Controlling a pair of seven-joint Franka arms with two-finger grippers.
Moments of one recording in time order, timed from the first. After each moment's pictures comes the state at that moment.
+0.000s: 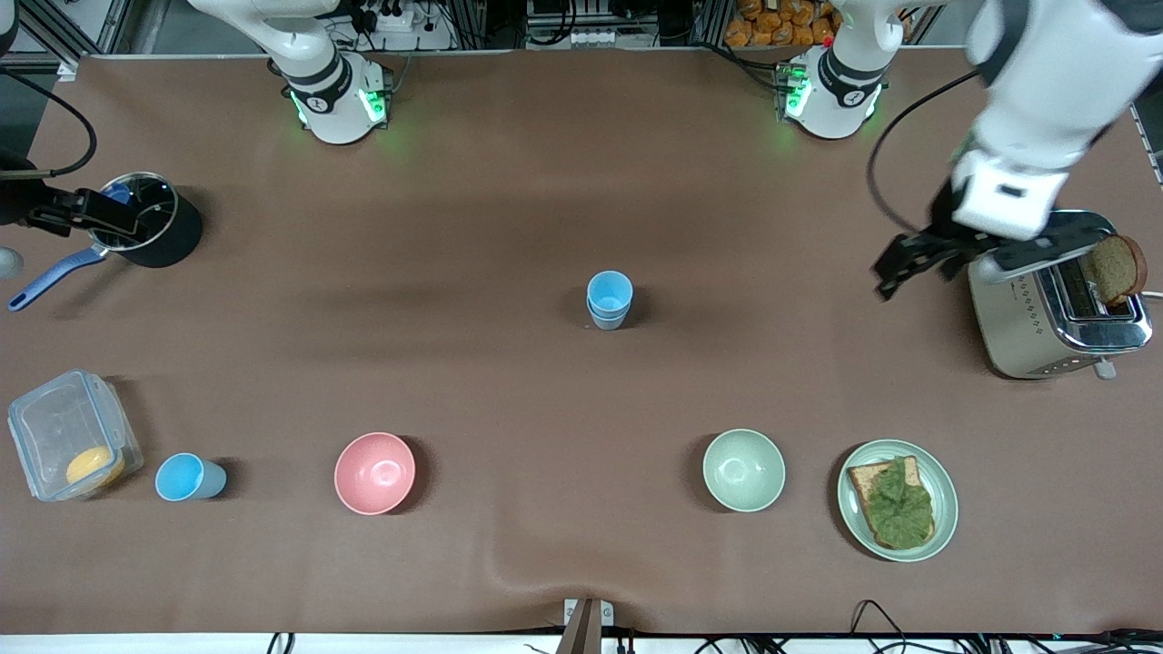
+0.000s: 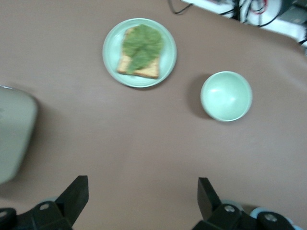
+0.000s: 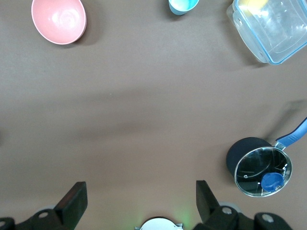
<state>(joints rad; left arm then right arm) 0.08 -0.15 -0.22 -1.95 -0.01 2.00 -0.43 -0.01 0.04 -0.06 -1.53 0.01 1.42 0.03</state>
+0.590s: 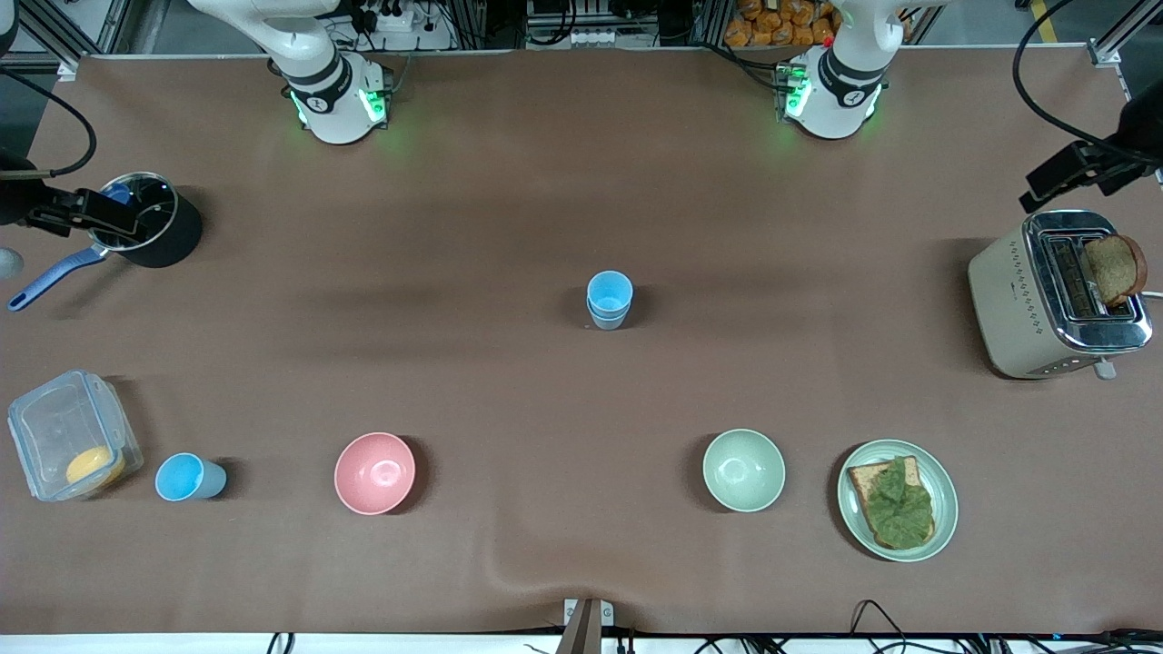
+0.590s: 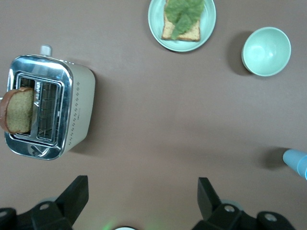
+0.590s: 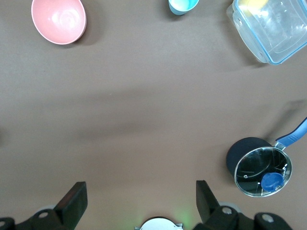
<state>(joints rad) 0.05 -0.12 -0.06 -1.67 -0.01 1.54 -0.22 -0.01 0.04 -0.06 -1.53 0.01 1.42 0.03</state>
